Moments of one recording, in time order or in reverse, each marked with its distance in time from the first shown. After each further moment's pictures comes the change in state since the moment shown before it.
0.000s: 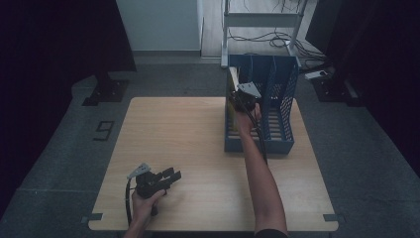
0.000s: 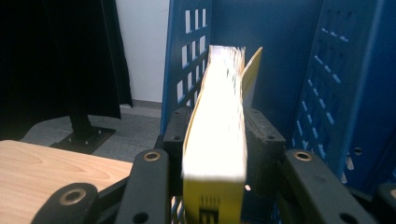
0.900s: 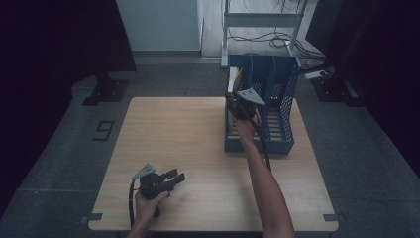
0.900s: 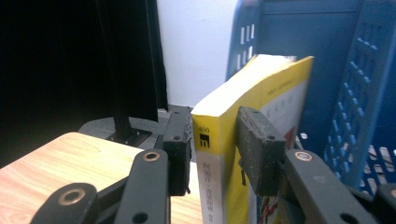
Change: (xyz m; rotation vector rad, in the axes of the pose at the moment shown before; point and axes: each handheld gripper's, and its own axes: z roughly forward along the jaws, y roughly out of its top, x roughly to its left) left arm -0.009 -0.002 0.007 0.023 -0.009 0.024; right arm 0.009 0.000 -0.034 -0.034 0.161 0.012
